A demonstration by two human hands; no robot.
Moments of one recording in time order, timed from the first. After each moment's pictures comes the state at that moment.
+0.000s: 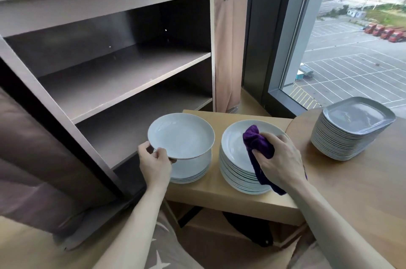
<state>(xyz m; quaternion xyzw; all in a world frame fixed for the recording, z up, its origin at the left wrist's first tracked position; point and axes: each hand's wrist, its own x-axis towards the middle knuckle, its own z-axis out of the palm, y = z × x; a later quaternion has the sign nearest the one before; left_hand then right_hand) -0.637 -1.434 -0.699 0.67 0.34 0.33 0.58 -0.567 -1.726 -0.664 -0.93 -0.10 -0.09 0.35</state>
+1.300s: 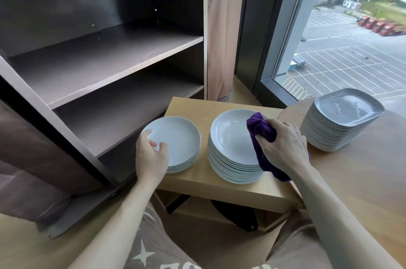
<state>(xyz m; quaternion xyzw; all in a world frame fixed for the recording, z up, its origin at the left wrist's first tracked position) -0.641 -1.449 -0.706 0.81 0.32 0.22 0.44 -0.543 -1.750 -0.655 -0.96 -0.07 -0.07 0.26</state>
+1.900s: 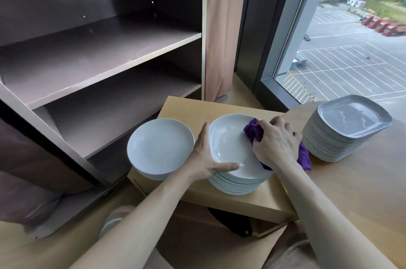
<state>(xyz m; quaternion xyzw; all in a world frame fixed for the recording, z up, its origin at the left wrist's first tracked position) -0.563 -1.534 -0.715 0.86 0.05 -0.08 0.50 -0.484 -1.735 -0.679 -0.99 -0.05 -0.06 0.08</state>
